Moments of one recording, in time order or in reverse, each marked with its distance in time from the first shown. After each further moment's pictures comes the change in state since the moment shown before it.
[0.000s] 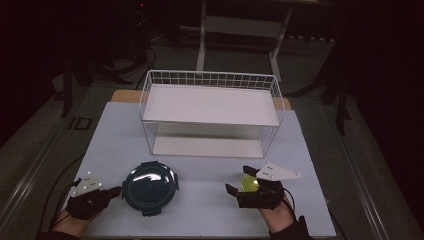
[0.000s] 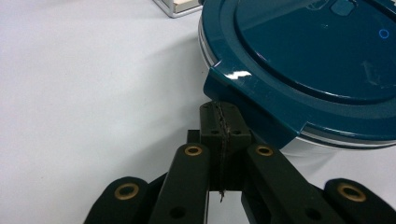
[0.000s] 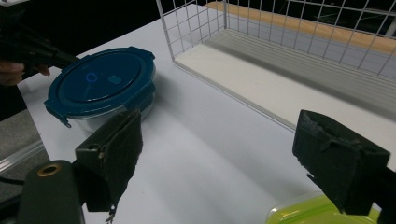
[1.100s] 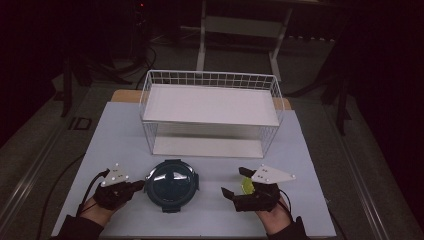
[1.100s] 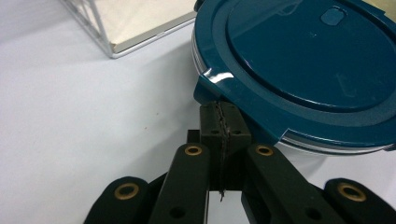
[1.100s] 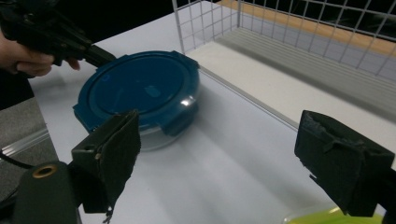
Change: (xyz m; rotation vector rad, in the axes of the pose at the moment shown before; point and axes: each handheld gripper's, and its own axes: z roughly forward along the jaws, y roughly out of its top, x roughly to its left) left arm -0.030 0.037 0.037 0.003 -0.079 0.072; right arm 0.007 -0.003 0.006 0.006 0.033 -0.054
